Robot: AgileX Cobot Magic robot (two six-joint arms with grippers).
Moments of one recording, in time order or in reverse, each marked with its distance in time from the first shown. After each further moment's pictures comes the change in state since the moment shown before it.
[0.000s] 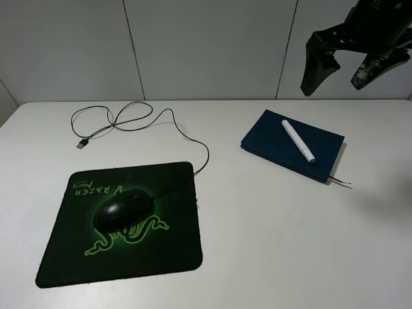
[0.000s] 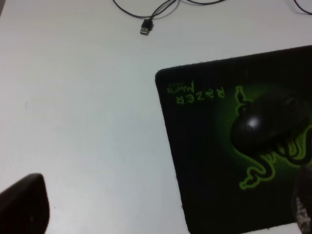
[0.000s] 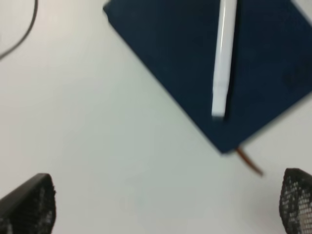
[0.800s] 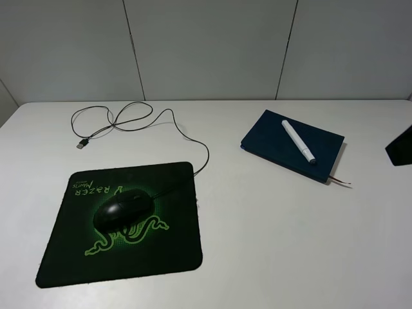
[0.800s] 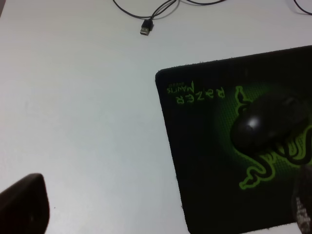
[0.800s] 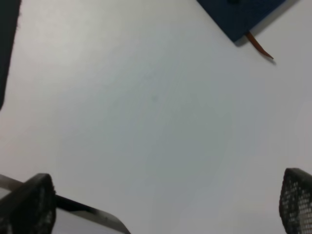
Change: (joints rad) left arm 0.000 0.000 0.000 0.000 0.000 0.000; right arm 0.000 -0.736 0.529 0.012 0.004 0.002
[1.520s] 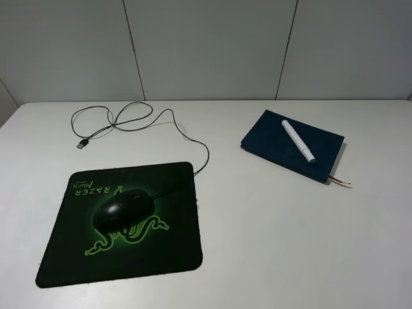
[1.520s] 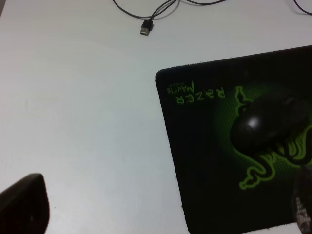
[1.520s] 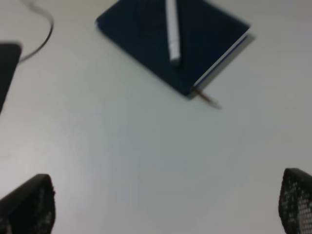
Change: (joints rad) left arm 0.000 0.000 0.000 0.000 0.000 0.000; right arm -0.188 -0.628 0.300 0.001 -0.129 0.000
